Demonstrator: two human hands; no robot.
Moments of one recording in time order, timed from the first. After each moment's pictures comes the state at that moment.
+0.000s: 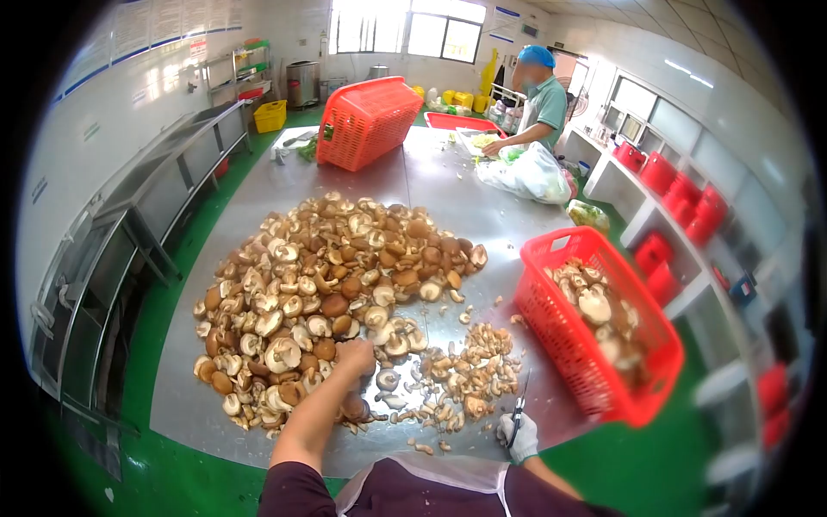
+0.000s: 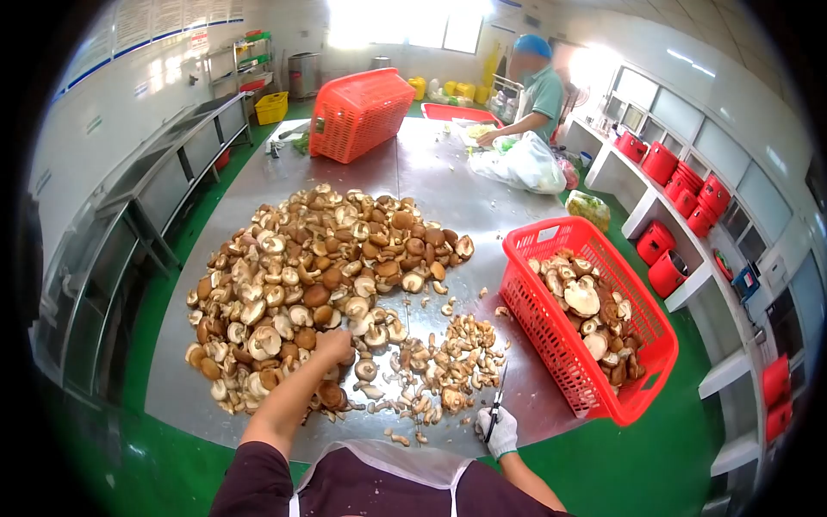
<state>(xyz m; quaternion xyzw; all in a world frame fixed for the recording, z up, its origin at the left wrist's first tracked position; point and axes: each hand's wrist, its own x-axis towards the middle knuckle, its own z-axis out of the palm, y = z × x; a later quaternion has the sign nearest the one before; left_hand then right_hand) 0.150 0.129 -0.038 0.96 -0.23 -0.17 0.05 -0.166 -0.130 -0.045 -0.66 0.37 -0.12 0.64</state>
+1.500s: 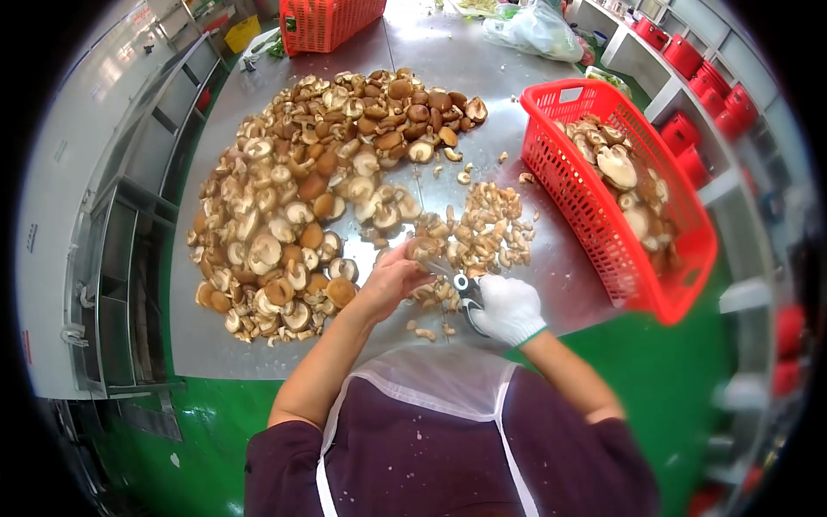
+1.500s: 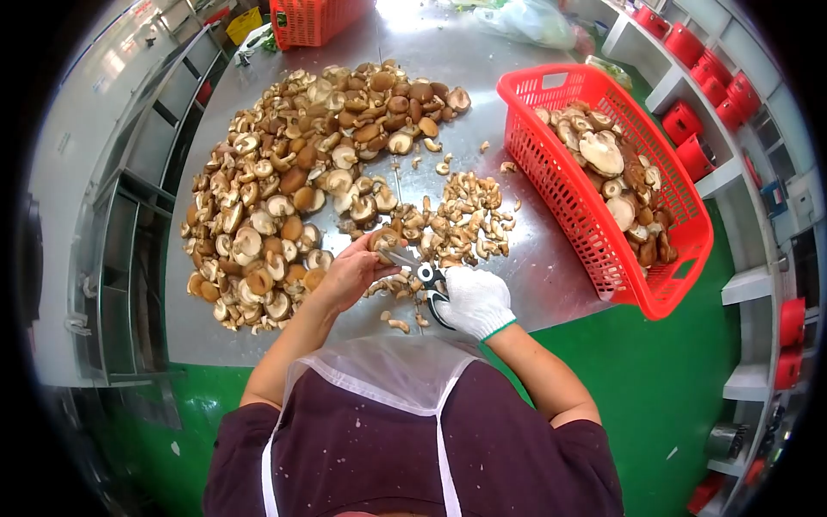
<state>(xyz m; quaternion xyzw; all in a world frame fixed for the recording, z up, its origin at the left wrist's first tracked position) 0.015 0.090 0.043 0.50 -0.12 -0.44 0.74 -0.113 -0.089 0.071 -0.98 0.11 0.08 0.16</state>
